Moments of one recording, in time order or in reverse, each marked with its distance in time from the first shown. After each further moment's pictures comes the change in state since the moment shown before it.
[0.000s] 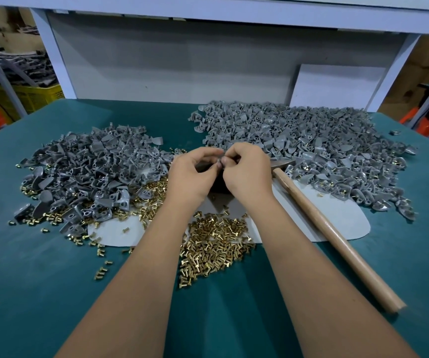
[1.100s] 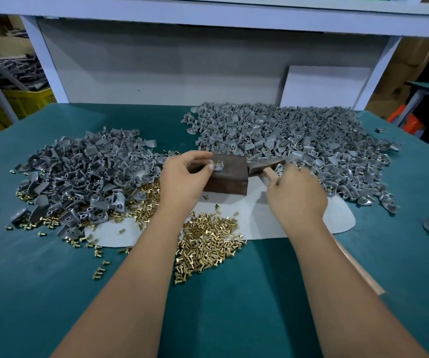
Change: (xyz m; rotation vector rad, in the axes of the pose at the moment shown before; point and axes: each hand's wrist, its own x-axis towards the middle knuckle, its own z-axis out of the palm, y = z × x) left_hand -0.004 0.000 0.001 0.006 0.081 -0.050; right_hand -0.024 0.056 -0.062 -0.661 0.093 0.153
